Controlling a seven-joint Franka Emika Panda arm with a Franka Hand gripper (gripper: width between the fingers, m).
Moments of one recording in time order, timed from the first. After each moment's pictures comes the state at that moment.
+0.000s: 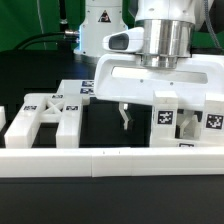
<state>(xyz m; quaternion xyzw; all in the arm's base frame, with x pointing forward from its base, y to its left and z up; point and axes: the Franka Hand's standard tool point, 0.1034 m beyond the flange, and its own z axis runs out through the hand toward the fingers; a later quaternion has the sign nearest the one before) 0.578 0.037 0.007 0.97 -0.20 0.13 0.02</state>
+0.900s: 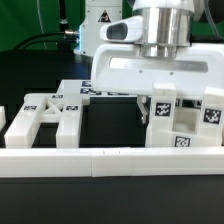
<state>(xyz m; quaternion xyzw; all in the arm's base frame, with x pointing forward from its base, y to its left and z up) 0.581 0.033 0.034 0.98 -0.16 0.12 0.01</state>
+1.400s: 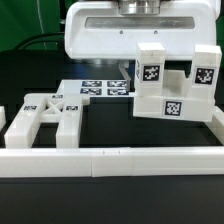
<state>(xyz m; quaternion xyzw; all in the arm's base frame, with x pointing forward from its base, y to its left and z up) 0.591 0.007 0.080 0.99 -0.10 0.08 0.00</state>
